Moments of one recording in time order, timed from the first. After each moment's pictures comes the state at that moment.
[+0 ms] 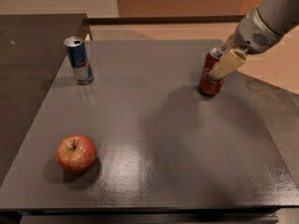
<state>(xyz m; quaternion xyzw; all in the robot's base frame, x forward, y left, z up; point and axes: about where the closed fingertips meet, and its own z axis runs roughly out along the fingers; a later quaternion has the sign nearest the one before) 0.576 -0.196 0.916 -0.54 0.80 0.10 0.24</state>
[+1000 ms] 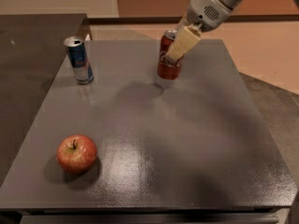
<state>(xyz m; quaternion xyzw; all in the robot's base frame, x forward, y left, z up) 0.598 -0.081 0.955 -0.60 0.75 0.16 0.24</state>
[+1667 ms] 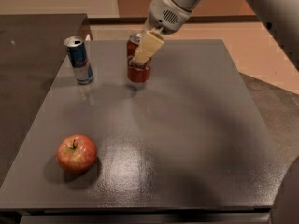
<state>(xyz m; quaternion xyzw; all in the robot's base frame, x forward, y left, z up) 0.597 0.008 0.950 -0.64 0.71 0.16 0.24</state>
